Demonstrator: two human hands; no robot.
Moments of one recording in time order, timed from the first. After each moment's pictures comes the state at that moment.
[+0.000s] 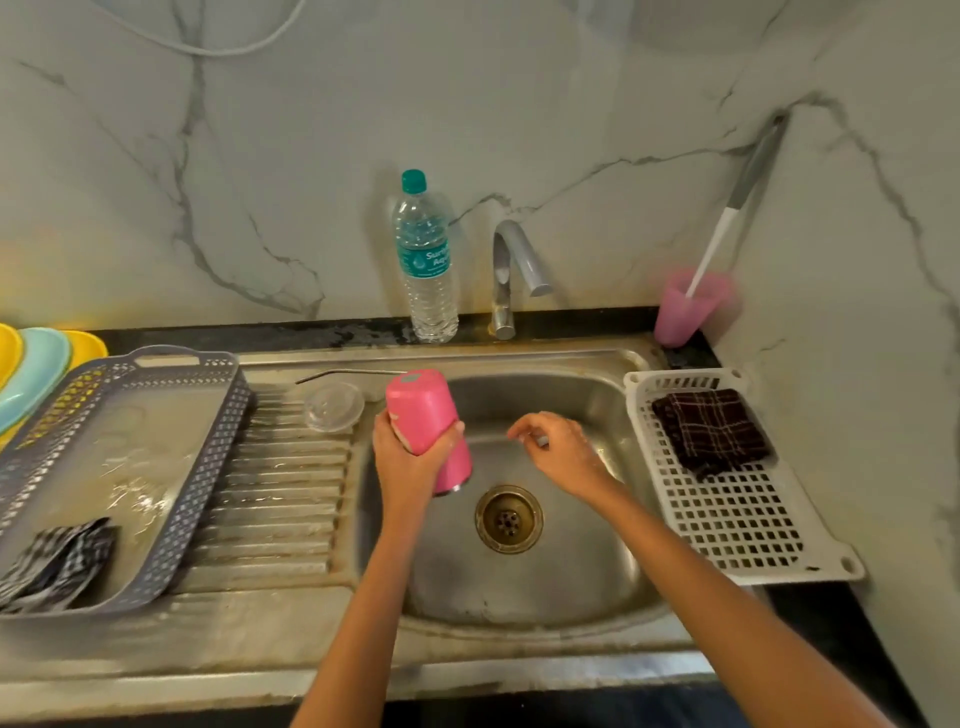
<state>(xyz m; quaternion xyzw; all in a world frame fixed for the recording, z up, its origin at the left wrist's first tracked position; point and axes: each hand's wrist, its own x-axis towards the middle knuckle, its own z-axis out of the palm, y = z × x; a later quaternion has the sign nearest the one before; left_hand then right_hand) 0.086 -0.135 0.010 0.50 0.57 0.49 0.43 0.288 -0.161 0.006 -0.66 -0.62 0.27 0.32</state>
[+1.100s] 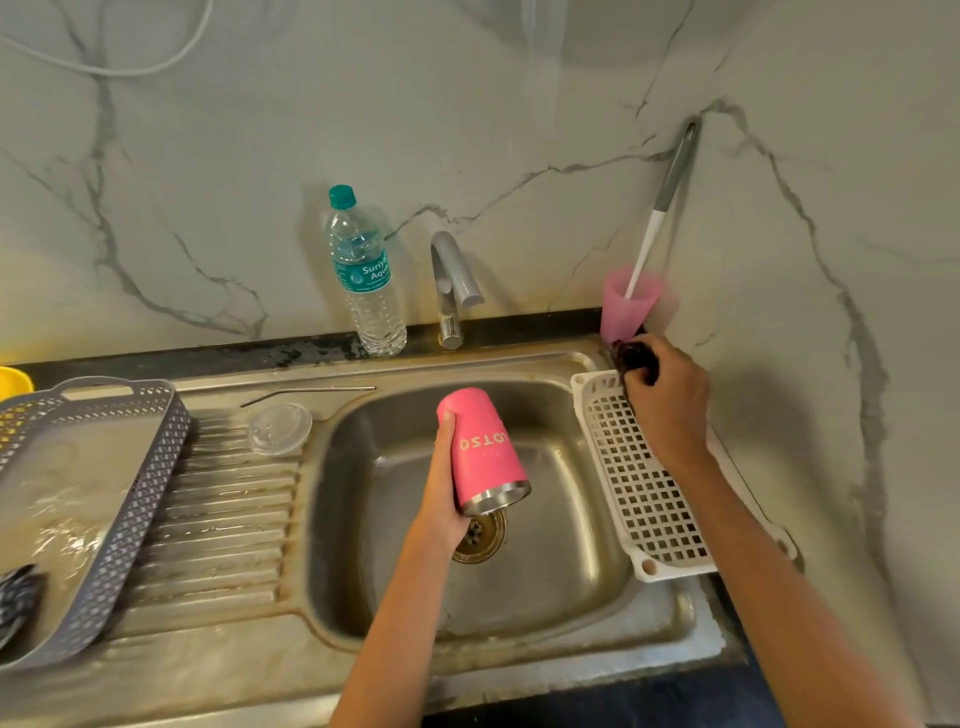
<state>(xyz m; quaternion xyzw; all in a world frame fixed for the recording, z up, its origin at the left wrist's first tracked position) 0.175 -0.159 0.011 0.22 0.41 0.35 0.81 0.407 -0.206 0.091 -0.79 -0.45 -0.01 0.42</state>
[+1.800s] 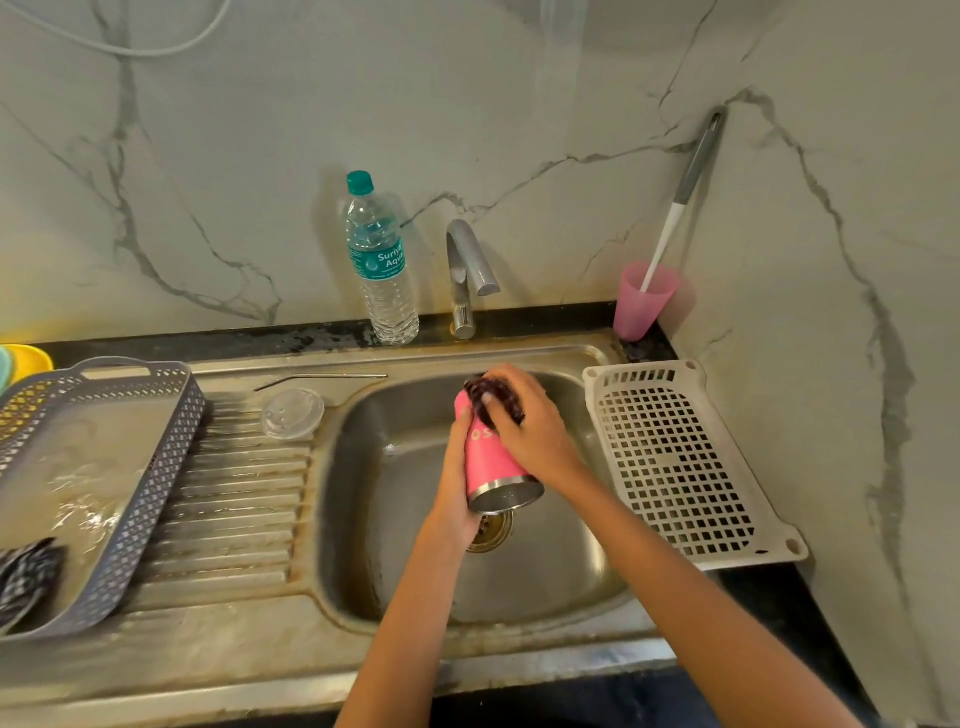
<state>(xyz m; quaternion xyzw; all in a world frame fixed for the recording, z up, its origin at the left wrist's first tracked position) 0.175 -0.174 0.031 0.23 0.37 0.36 0.83 0.288 -0.182 0.065 -0.65 -0.58 0.27 0.41</state>
